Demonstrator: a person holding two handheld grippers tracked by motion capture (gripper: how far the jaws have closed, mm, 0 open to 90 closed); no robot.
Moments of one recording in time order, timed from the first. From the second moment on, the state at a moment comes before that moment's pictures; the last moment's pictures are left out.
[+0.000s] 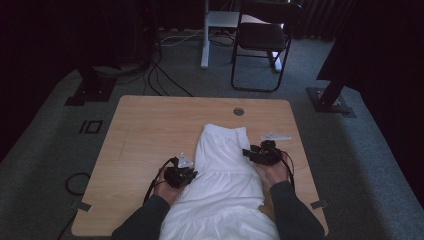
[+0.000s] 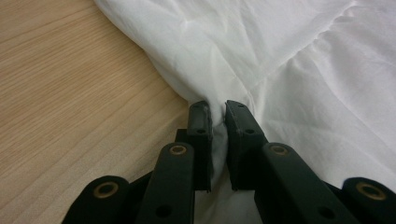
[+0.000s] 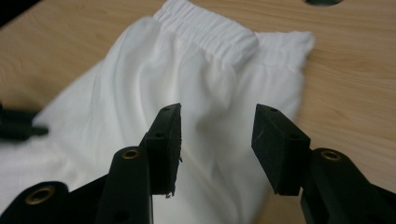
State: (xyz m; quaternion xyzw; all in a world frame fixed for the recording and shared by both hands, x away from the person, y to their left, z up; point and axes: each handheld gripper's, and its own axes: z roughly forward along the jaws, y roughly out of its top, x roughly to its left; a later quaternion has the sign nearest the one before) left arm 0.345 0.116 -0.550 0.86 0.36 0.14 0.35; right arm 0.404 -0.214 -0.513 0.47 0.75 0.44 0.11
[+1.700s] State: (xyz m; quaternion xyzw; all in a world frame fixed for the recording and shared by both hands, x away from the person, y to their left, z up) left arm 0.392 0.094 -0.517 0.83 0.36 0.18 0.38; right arm 0.409 -0.195 -0.556 0.48 0.78 0.36 0.18
